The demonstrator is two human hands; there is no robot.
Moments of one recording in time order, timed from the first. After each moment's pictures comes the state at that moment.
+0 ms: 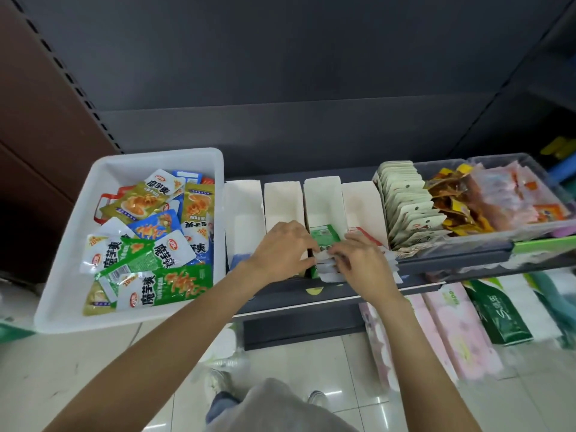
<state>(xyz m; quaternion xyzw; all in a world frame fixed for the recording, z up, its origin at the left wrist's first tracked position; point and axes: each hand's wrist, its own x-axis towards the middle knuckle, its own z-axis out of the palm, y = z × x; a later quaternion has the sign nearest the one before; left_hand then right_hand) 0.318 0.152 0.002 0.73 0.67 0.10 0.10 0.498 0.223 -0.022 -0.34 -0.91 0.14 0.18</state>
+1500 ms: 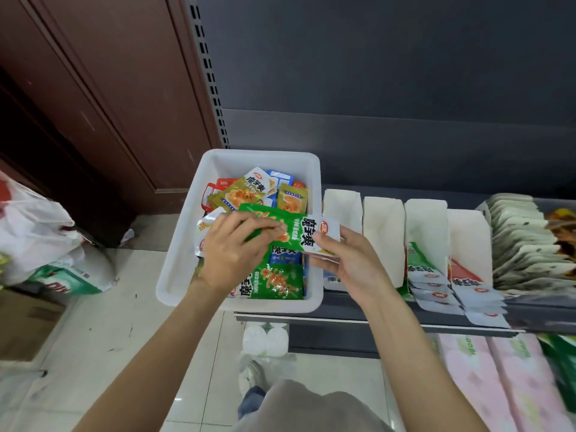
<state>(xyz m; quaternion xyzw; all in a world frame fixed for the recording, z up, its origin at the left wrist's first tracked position) 0.155 0.004 0.025 0.63 0.61 0.34 -0.36 0.325 0.117 0.062 -0.35 -0.47 0.79 0.17</state>
